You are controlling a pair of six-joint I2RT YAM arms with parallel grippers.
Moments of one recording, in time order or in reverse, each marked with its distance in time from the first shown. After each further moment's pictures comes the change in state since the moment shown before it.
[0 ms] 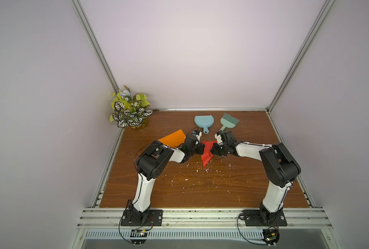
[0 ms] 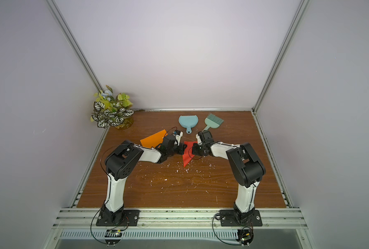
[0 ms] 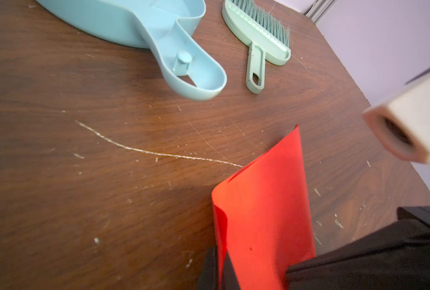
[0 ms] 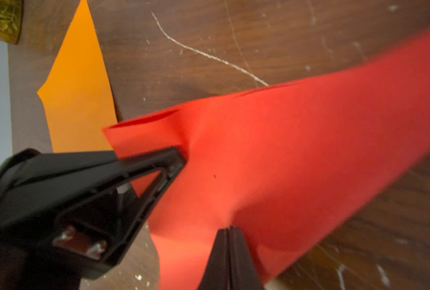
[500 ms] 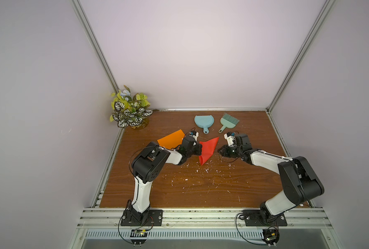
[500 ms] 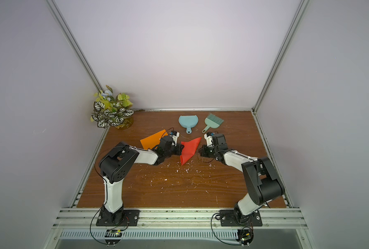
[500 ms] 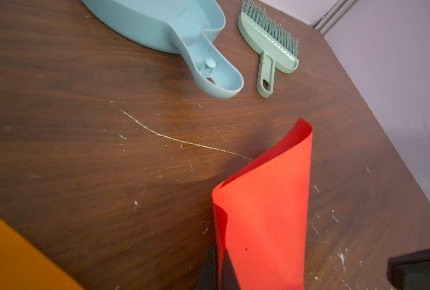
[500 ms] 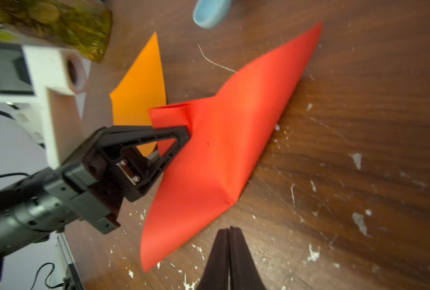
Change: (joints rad) left arm -0.002 -0.087 -0.085 0.006 -0.037 -0.066; right arm -0.104 -0.239 -0.228 0.196 -0.196 -0.044
